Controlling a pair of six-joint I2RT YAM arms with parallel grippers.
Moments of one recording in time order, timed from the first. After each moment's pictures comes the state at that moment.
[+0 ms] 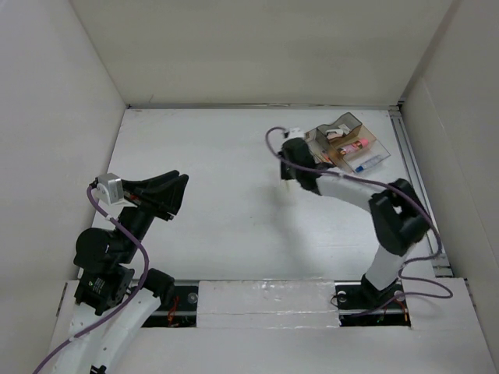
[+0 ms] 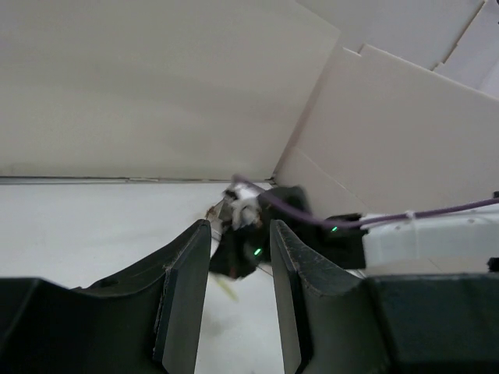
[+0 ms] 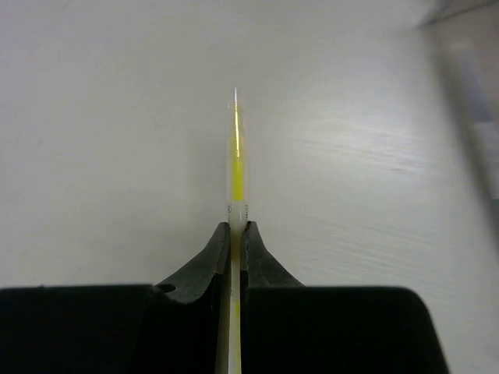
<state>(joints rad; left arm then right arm) -0.44 0.32 0.78 -0.14 0.07 -0.46 0.71 1.84 1.19 -0.05 0.26 0.33</state>
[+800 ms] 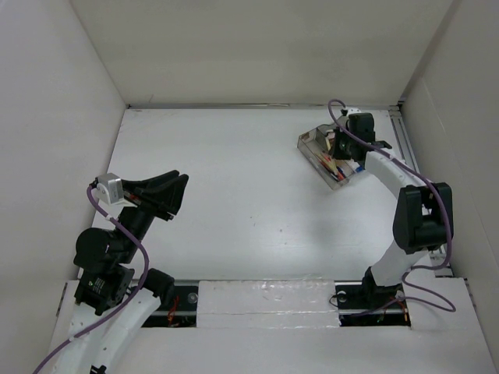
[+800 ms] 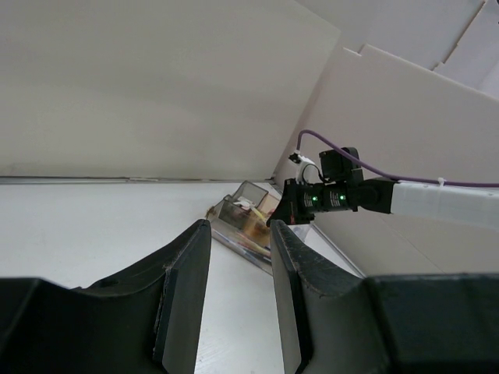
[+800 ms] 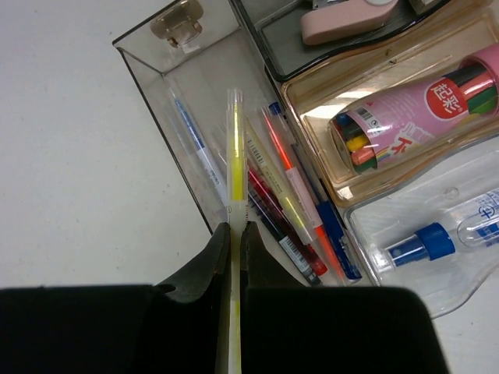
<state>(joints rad) -0.44 0.32 0.78 -0.14 0.07 -0.46 0.12 1.69 1.23 -0.25 -0.08 0.16</state>
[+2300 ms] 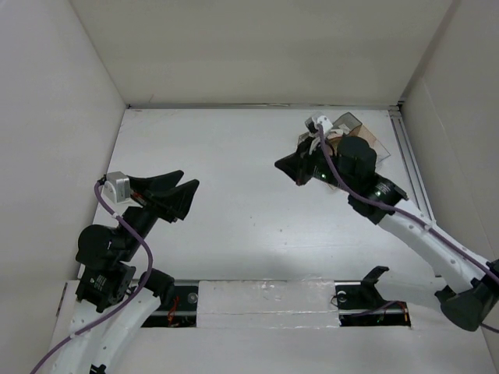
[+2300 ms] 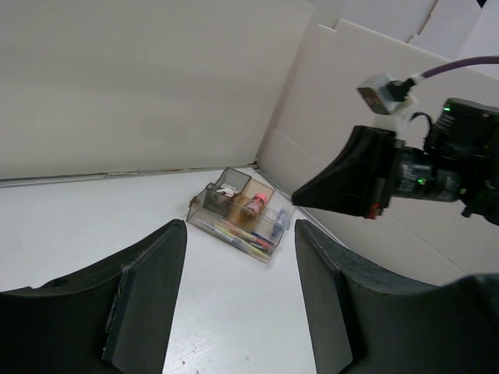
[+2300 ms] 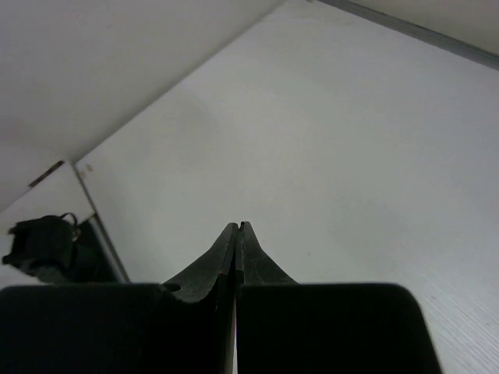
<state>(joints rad) -0.44 0.34 0.78 -0.13 0.17 -0.45 0.65 1.13 1.13 -0.17 -0.25 0.25</state>
